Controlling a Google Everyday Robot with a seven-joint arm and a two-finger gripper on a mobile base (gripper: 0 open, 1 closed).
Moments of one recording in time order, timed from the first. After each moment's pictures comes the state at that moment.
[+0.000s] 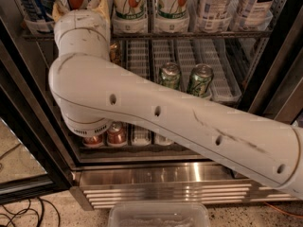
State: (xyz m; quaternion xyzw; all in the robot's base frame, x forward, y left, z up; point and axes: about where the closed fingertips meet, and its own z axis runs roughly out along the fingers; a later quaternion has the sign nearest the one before) arm 0.605 0.129 1.070 -0.11 0.63 0.02 0.77
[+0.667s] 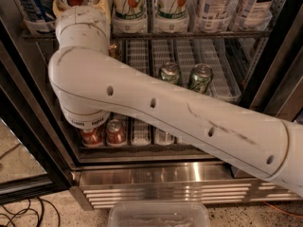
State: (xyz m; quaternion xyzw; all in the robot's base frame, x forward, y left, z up) arm 0.622 0.125 1.070 -0.10 0.63 0.00 0.77
